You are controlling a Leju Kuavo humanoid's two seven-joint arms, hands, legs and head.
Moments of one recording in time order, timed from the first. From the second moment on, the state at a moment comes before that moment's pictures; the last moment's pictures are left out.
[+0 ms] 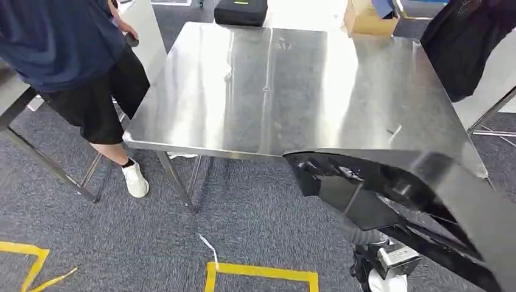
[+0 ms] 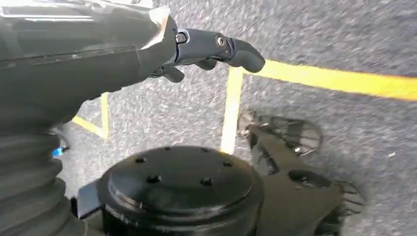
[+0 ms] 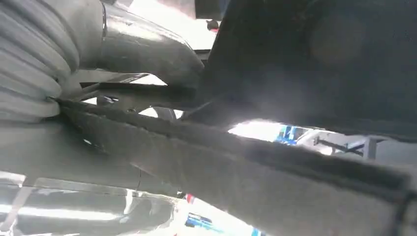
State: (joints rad) left arm -0.10 -0.02 -1.33 -0.11 1.55 0.31 -0.23; right arm 0.05 0.05 0.09 -1.75 0.26 -0.01 -0.55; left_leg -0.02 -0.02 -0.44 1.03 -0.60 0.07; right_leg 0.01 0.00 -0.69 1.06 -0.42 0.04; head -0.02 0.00
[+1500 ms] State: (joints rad) left arm -0.13 -0.01 -1.42 -0.11 1.51 0.32 -0.23; right arm -0.61 0.04 0.19 -0.94 0.26 -0.25 -0.45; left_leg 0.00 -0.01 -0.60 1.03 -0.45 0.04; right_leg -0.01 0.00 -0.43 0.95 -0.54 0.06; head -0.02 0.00
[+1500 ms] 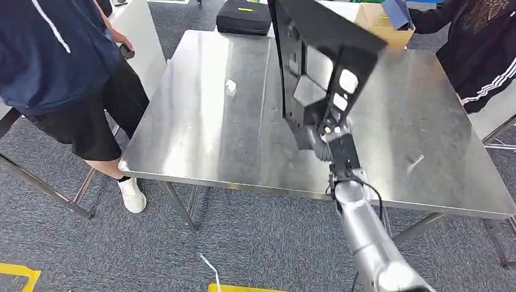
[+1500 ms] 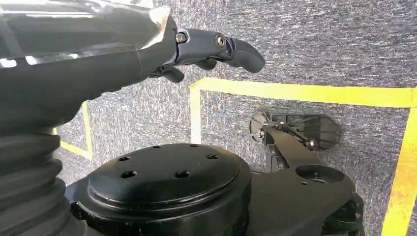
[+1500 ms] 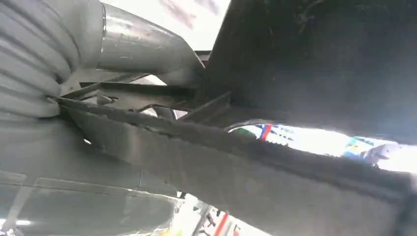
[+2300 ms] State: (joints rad) left arm -0.14 0.00 -1.49 -0.11 1.48 0.29 -0.24; right arm -1.01 0.10 0.30 -0.41 0.66 -0.48 -0.17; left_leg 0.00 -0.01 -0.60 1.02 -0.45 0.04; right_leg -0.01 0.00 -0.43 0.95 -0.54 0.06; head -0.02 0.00
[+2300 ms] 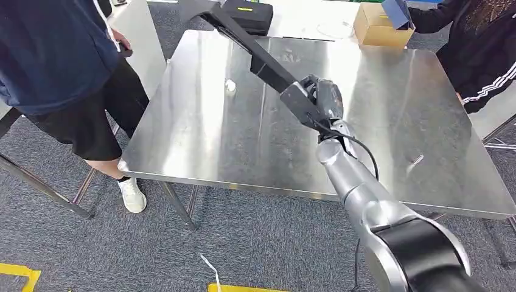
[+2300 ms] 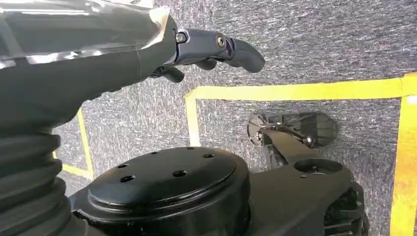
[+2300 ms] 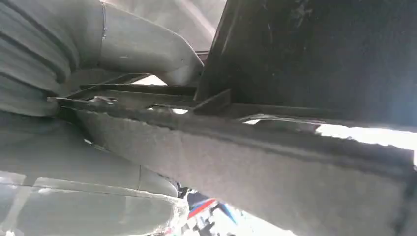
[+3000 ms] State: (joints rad) left arm -0.15 0.01 -1.52 -0.11 1.47 0.27 -0.25; right arm -1.06 -0.01 0.30 -0.33 0.71 -0.50 0.01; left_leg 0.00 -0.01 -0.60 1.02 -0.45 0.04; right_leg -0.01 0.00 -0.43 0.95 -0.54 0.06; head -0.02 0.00
